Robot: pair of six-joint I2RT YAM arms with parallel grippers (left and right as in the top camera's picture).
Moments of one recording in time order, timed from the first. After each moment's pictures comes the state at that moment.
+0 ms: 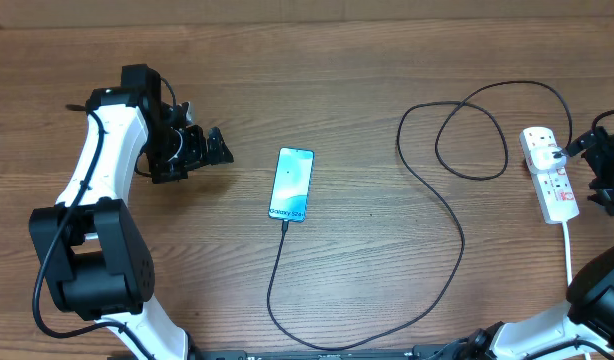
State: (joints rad) left arm 0.09 1.91 1.50 -1.12 0.34 -0.11; right arm -0.68 1.82 1.50 -1.05 -0.22 0.33
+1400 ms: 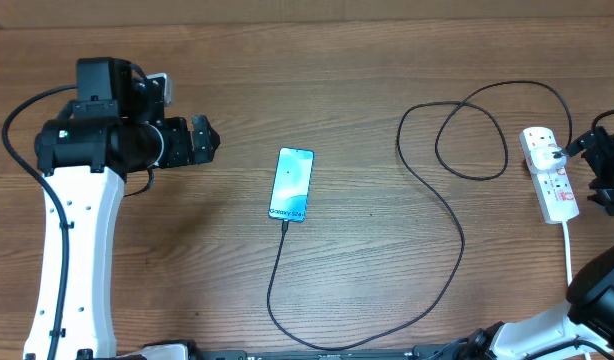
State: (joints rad) left arm 0.04 1.46 1.50 -1.14 0.23 -0.11; right arm -0.68 1.82 1.50 -1.05 -0.22 0.33
